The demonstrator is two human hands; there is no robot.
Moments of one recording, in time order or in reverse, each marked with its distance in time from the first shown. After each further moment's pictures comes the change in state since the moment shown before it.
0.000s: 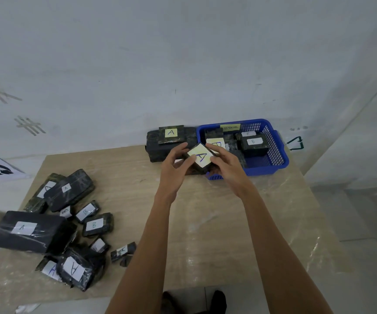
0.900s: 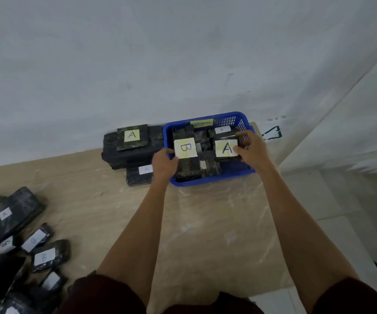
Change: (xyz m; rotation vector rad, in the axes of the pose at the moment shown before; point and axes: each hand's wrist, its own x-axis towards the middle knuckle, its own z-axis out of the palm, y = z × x) left_hand 0.146 -0.075 0.086 0.733 0.012 -0.235; right_hand 0.103 0.017 -0.186 -0.592 0.357 0.120
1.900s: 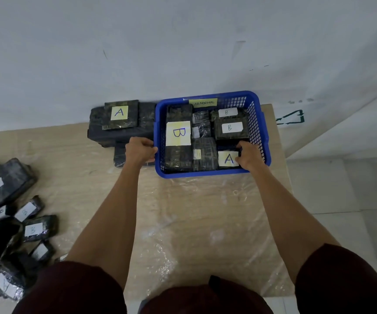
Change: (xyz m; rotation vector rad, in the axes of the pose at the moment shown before) left_hand 0.046 -0.023 -0.001 -0.032 0.025 -0.353; right_hand 0.081 0.110 0.043 -0.541 -0.305 0.134
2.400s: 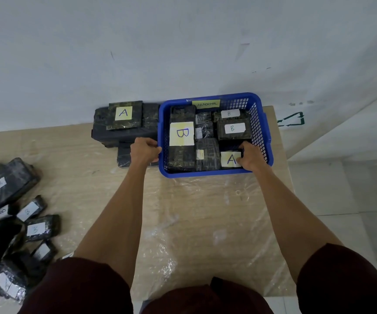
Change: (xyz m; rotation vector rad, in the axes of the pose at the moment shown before) left_hand -0.005 -0.001 0.001 -0.015 0.012 0.036; right_hand -0.008 -0.006 -0.005 -0.033 -0.034 0.016
